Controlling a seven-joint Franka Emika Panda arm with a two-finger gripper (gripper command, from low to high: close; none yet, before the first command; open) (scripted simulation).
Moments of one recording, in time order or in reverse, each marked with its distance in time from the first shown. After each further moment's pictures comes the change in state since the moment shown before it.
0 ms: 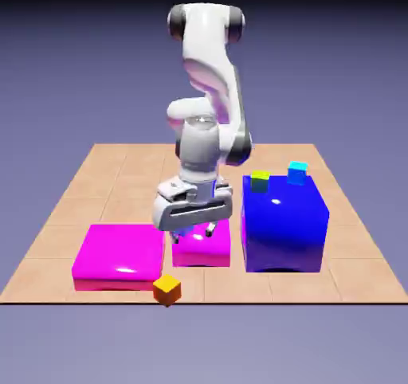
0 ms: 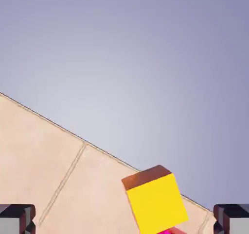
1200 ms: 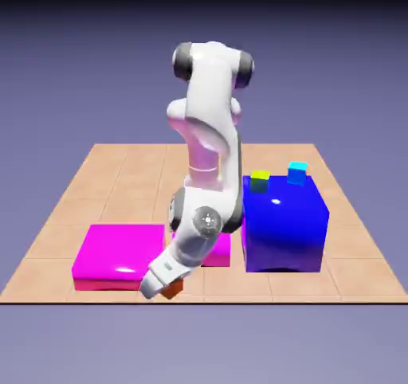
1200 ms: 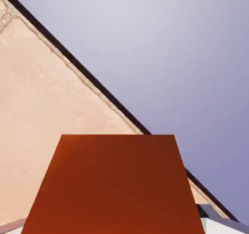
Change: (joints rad) arm 0.013 0.368 -0.042 0.257 -0.118 -0.245 -0.178
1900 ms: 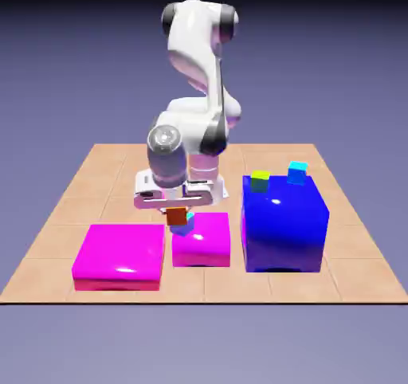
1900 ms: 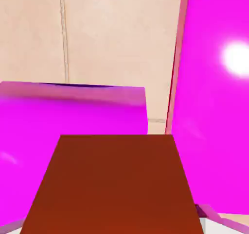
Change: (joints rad) arm -0.339 -0.615 0.233 -0.349 0.202 -0.367 0.686
